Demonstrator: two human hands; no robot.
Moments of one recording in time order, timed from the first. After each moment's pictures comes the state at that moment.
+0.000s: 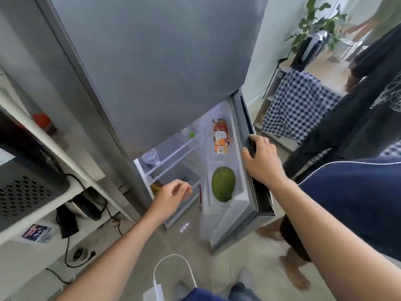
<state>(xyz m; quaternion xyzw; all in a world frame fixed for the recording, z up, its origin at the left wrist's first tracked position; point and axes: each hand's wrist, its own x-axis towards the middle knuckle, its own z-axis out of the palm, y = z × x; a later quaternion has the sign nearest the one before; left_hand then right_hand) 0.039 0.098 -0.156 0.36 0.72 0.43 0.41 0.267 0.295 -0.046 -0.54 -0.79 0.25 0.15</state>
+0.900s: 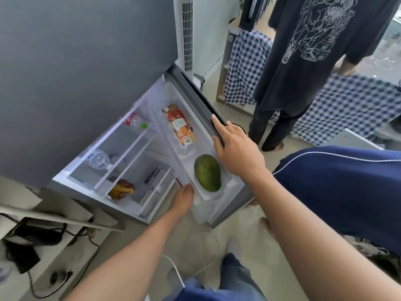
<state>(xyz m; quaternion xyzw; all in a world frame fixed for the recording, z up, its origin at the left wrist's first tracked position) 0.183 0.219 -0.248 0.29 0.72 0.29 0.56 0.346 0.327 -0.062 -0.53 -0.83 0.13 0.10</state>
